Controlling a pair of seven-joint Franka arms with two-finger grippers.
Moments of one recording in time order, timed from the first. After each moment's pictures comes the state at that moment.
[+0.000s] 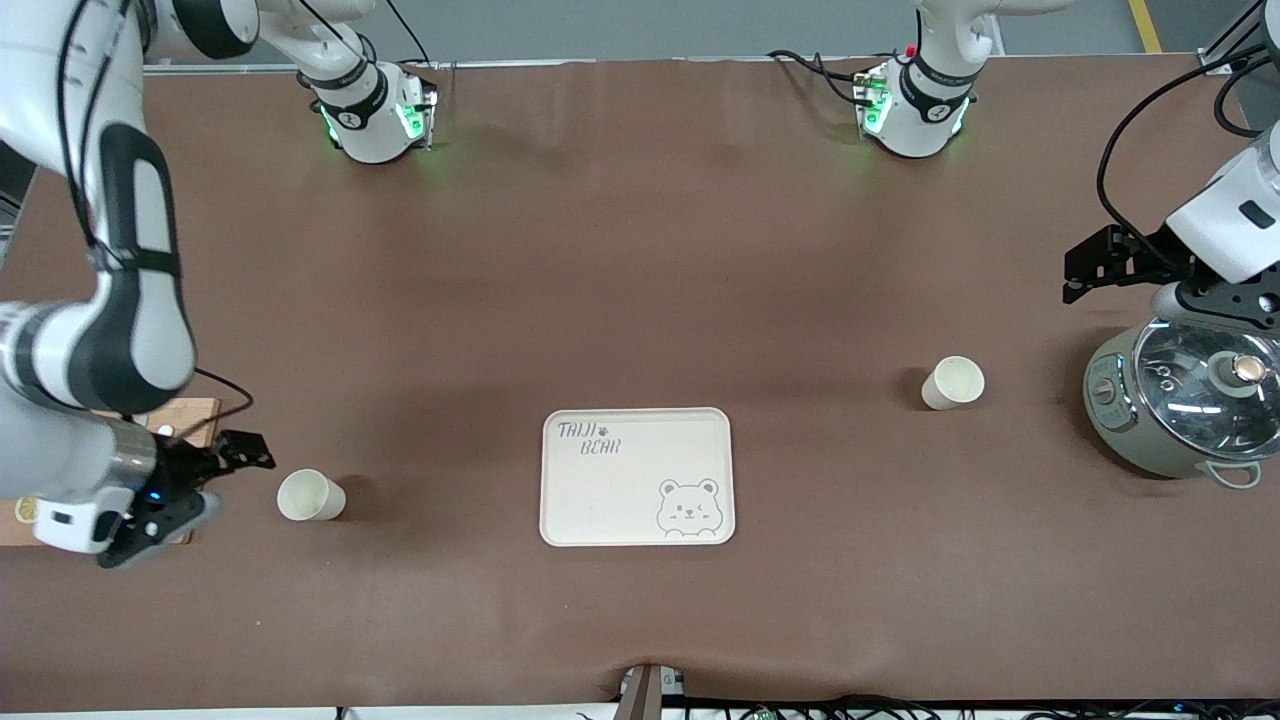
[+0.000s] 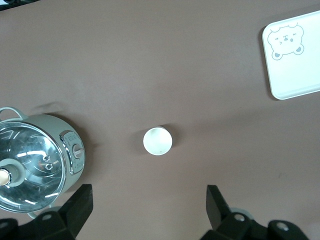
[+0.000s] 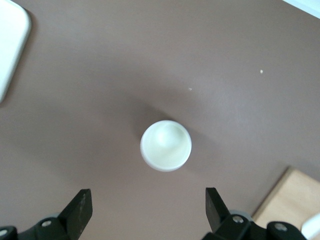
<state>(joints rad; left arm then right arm) -0.05 0.11 -0.05 -1.44 0.01 1.57 0.13 0.03 0.61 -0.09 -1.19 0.17 1.74 -0.59</state>
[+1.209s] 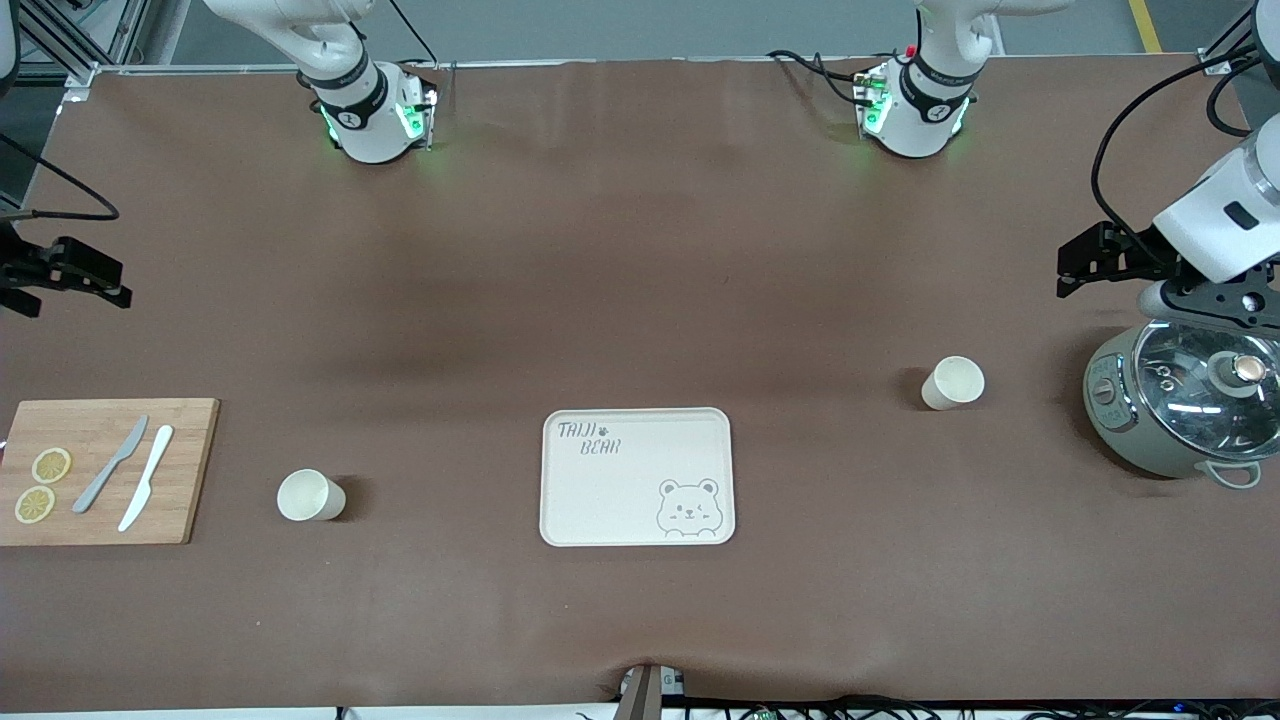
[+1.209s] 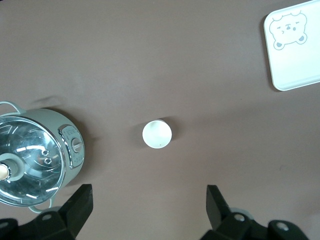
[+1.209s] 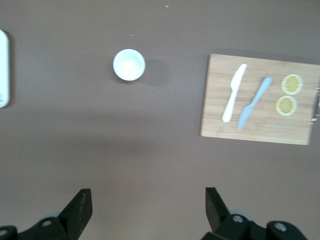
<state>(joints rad) -0.06 0.11 -0.06 -1.44 0.02 1.54 0.13 0.00 0.04 -0.09 -1.57 -0.05 1.62 -0.21</state>
